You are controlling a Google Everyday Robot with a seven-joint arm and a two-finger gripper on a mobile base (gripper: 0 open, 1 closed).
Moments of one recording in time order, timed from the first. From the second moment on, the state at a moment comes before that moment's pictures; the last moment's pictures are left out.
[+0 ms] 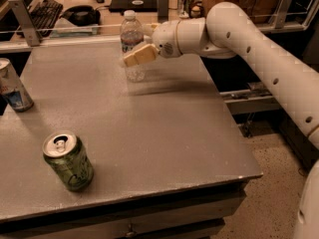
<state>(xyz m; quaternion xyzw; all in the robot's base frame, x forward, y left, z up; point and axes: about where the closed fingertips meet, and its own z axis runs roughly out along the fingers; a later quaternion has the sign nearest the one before) 0.698 0.068 0.932 -0.50 0.61 0.31 0.52</state>
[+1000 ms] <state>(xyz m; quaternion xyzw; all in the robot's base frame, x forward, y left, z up) 0.681 0.070 0.964 -0.48 0.57 0.39 0.54</state>
